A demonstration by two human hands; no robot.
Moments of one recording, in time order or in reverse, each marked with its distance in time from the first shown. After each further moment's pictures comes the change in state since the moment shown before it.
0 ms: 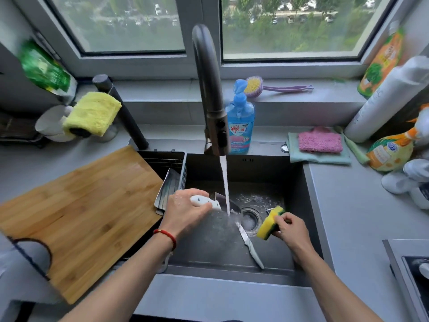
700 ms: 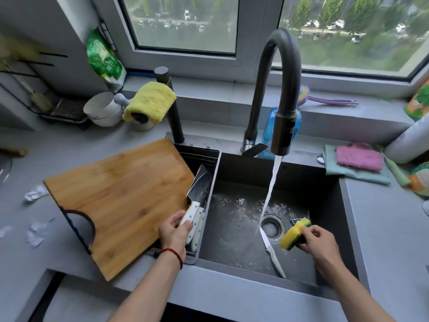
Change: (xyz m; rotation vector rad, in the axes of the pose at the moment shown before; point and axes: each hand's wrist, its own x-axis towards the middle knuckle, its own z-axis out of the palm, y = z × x) left_hand -0.028 -0.143 0.004 -0.884 0.402 -0.618; right_hand -0.020 -0.010 0.022 -0.005 0.052 0.006
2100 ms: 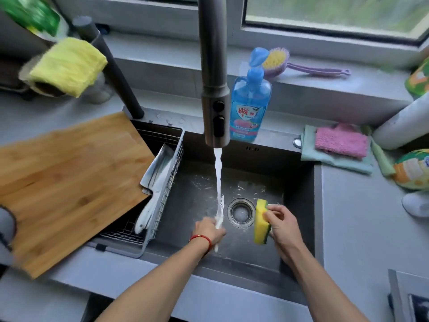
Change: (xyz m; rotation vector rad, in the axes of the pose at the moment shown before) left_hand -0.040 -0.093 0.168 1.276 -0.447 -0.083; right_hand 0.018 -0.035 -0.012 0.176 -0.178 0.112
